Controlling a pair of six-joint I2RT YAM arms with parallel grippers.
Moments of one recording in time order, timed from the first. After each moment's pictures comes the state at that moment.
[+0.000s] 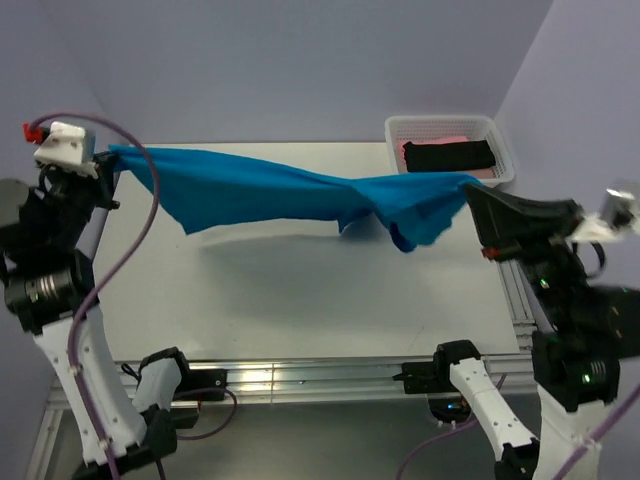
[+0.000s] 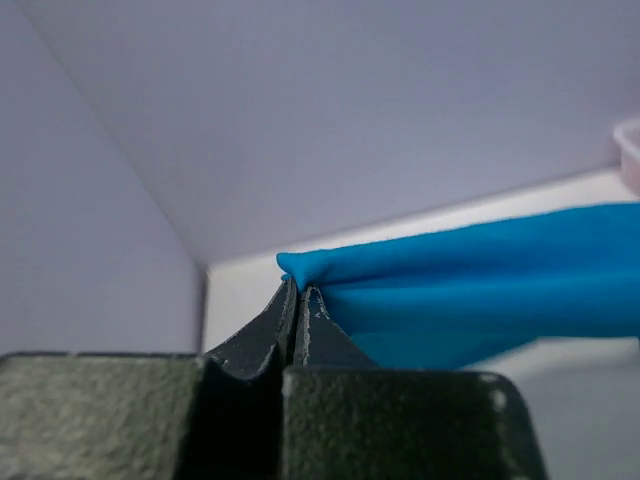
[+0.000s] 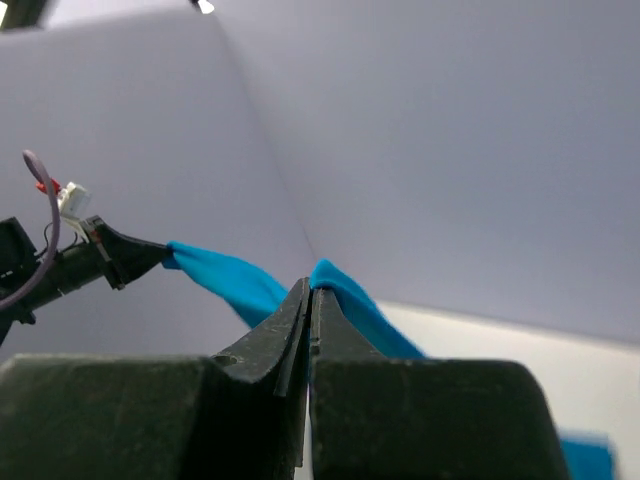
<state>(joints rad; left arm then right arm) 0.36 0.95 1.51 -0.61 0.52 0.19 0.12 0.63 1.37 -0.30 -0.36 0.58</state>
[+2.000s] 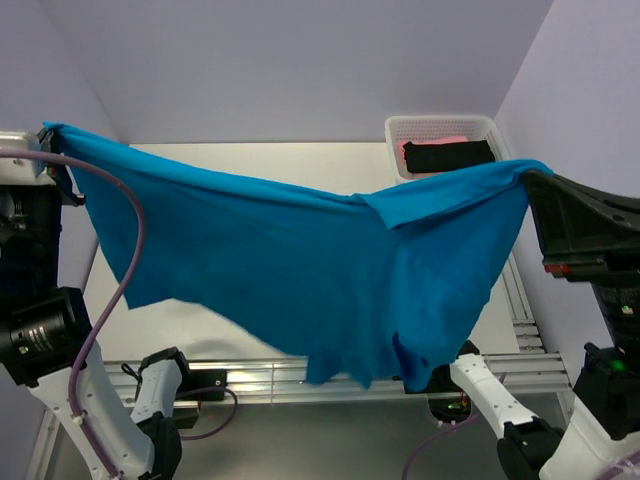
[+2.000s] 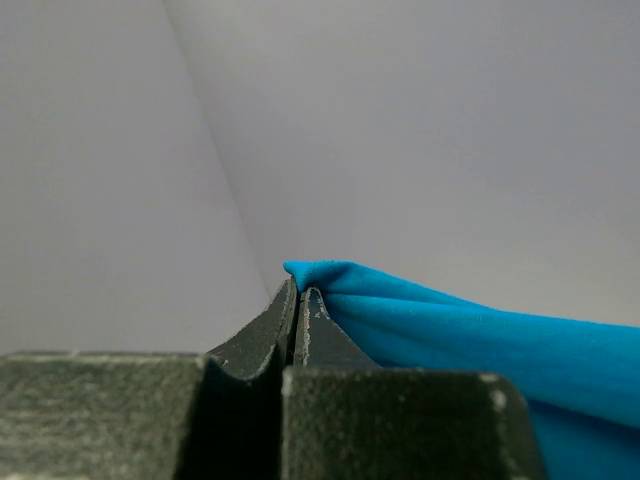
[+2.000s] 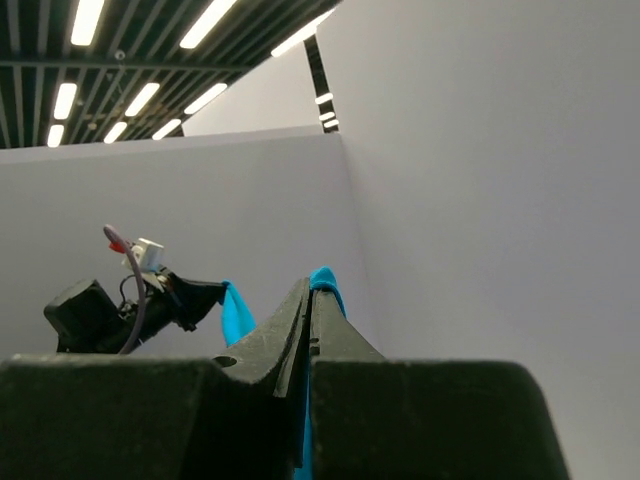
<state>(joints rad) 0.37 0.83 1.71 -0.48 0.29 0.11 0.12 0.76 1.86 -0.27 -0.44 0.68</state>
